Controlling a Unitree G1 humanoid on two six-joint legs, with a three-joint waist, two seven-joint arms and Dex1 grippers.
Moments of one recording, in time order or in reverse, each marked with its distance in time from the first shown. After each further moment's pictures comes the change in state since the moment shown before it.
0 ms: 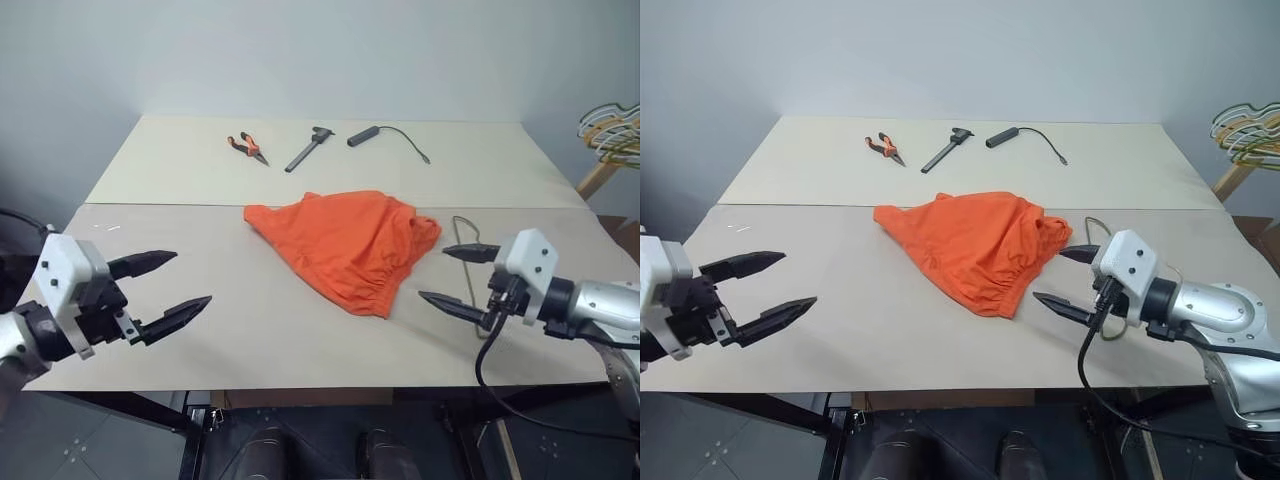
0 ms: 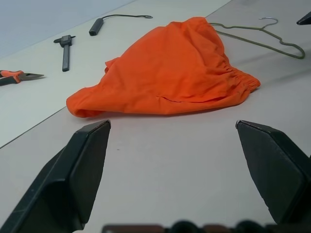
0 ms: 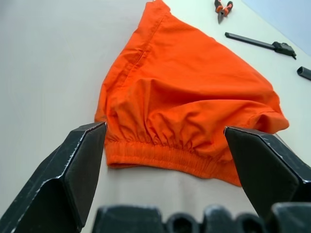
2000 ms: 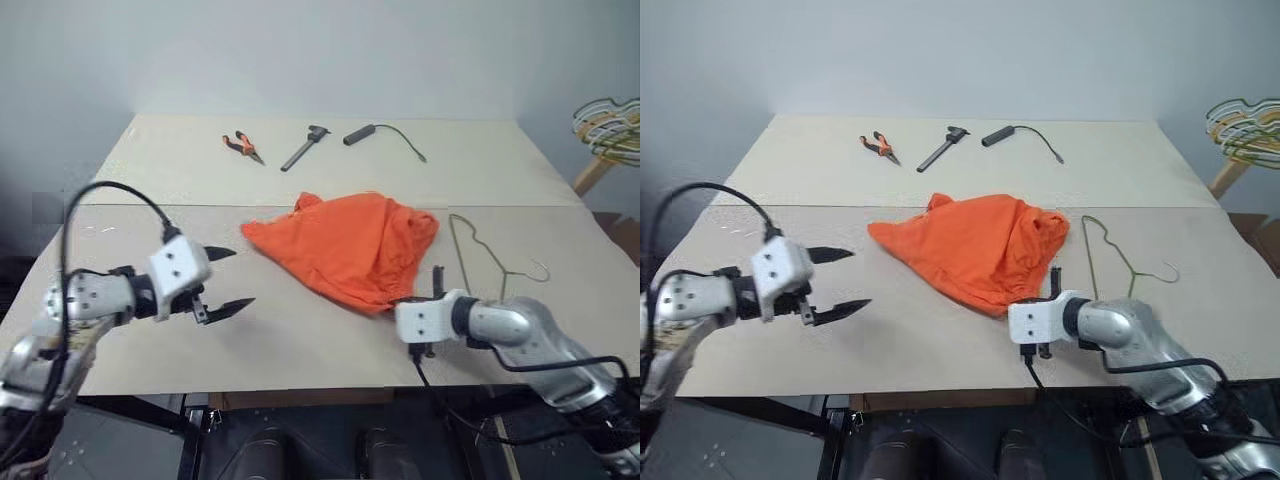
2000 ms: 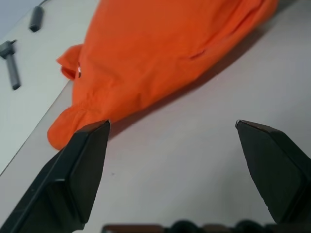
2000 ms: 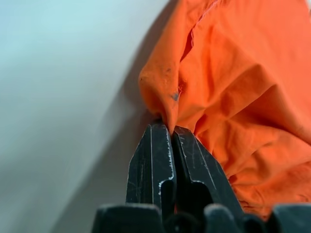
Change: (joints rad) left arm -0.394 0.036 -0.660 0.353 0.526 -0.379 -0.059; right arm -0.138 -0.034 0.509 0.147 -0.644 -0.458 -0.102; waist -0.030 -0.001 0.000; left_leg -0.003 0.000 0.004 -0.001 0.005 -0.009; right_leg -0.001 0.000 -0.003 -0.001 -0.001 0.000
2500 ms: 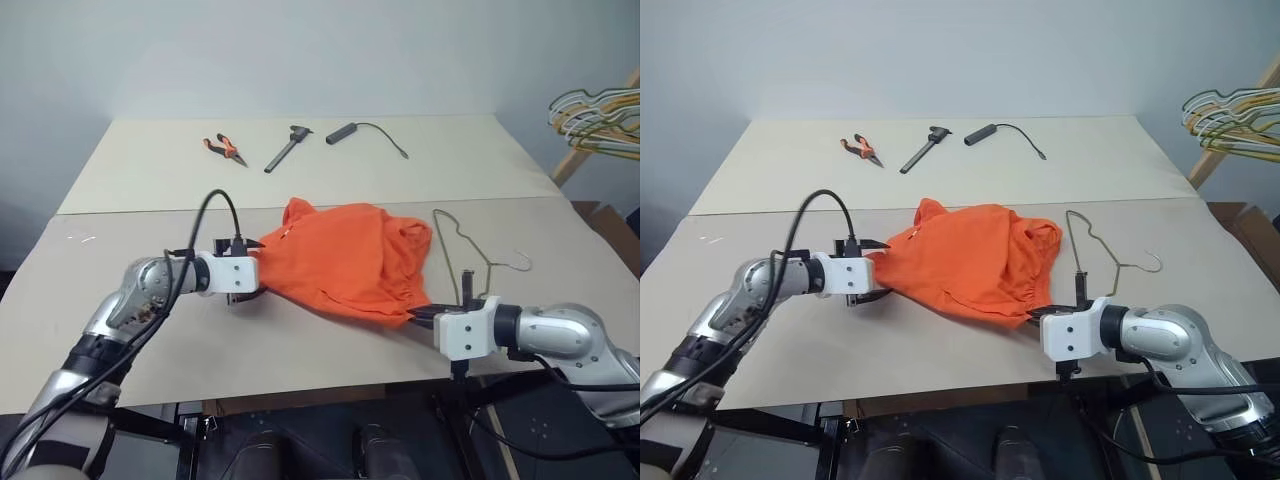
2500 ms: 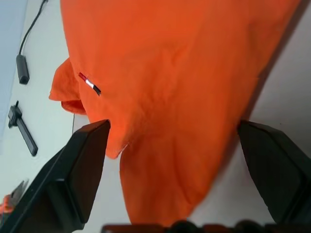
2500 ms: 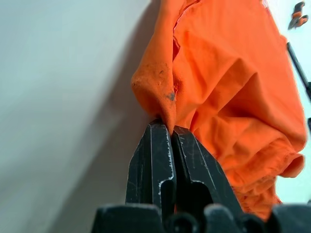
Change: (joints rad) left arm -0.374 -0.178 -0.301 0.622 0.520 -0.590 0.109; right arm 0.135 -0.063 -0.198 -0.041 0.129 -0.140 0.081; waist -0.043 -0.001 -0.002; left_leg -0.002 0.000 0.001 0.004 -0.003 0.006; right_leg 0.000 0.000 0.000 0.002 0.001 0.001
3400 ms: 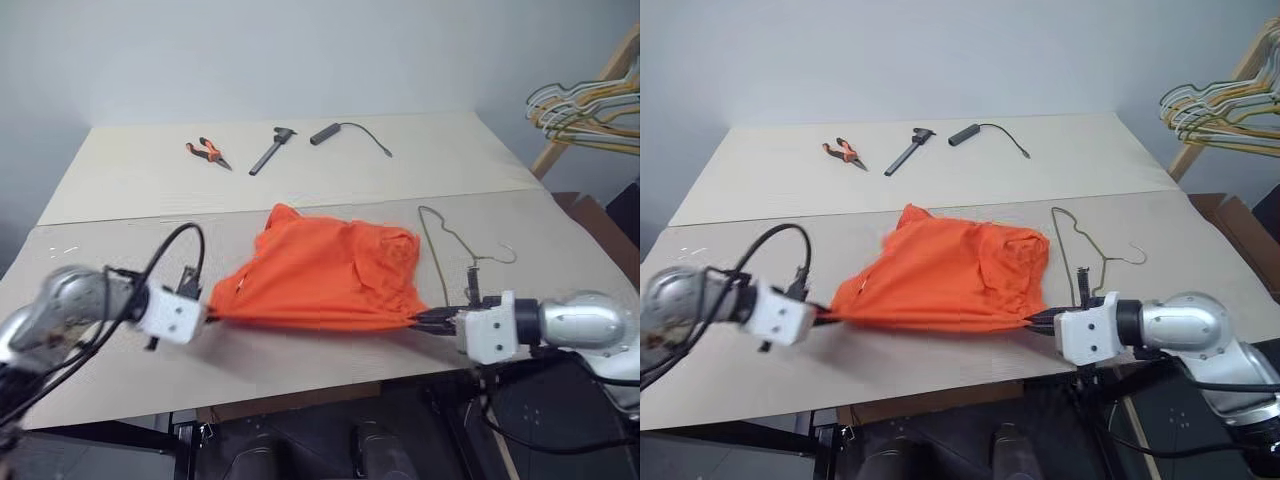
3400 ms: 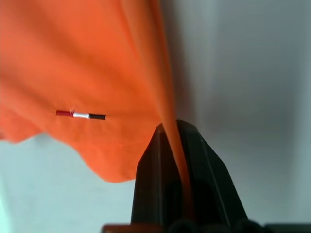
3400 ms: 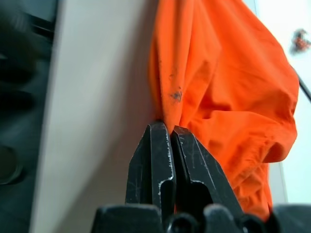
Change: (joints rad) left arm 0.332 0.448 0.143 -0.350 -0.349 -0.051 -0.409; right arm -0.037 -0.069 -0.070 0.016 0.265 -0.032 0.243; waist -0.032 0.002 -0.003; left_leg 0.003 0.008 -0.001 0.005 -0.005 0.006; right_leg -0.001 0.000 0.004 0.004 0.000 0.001
